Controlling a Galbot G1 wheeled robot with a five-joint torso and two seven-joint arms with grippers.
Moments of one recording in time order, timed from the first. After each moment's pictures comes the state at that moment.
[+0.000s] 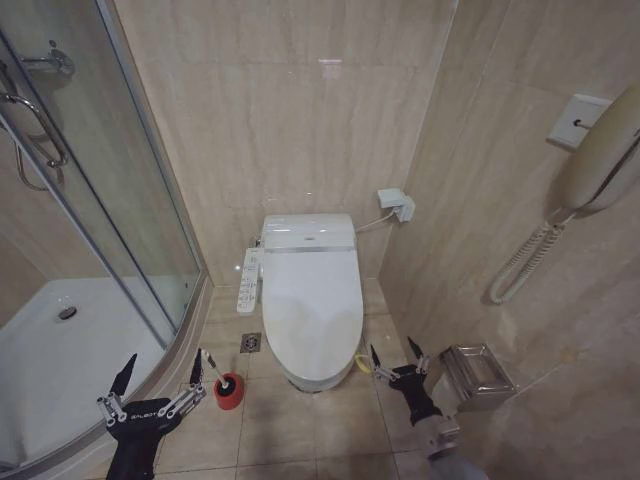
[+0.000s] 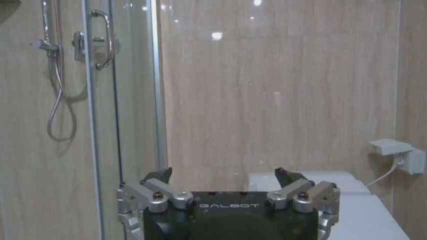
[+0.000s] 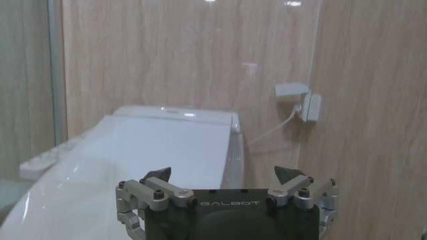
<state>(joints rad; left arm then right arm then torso) 2.05 -1.40 -0.60 -2.49 -0.10 -0.19 -0.18 -1.47 1.40 0.52 1.73 0.08 0.29 -0.07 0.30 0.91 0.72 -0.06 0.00</state>
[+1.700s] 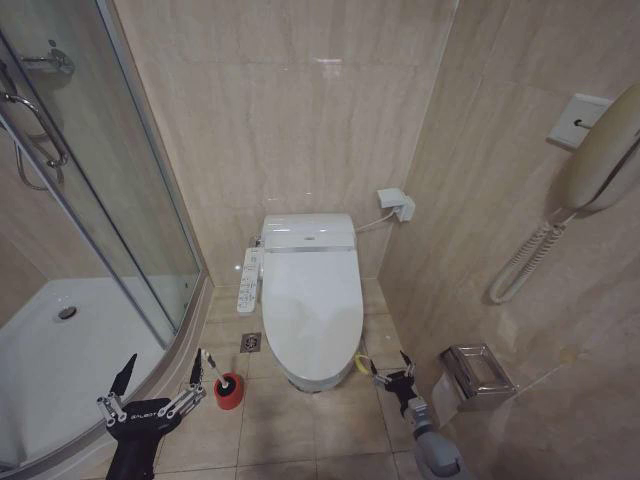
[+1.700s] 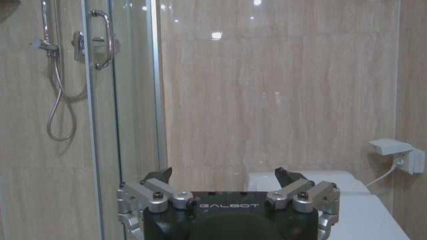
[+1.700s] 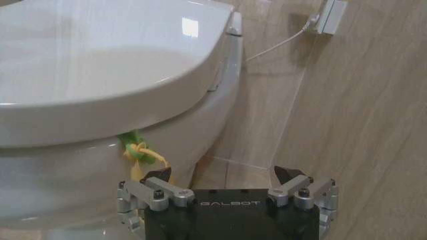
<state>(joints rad) 2.05 -1.40 -0.60 -2.49 -0.10 -0.19 -0.18 -1.15 1.39 0.50 1.12 -0.06 0.37 -0.06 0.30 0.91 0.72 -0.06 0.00</state>
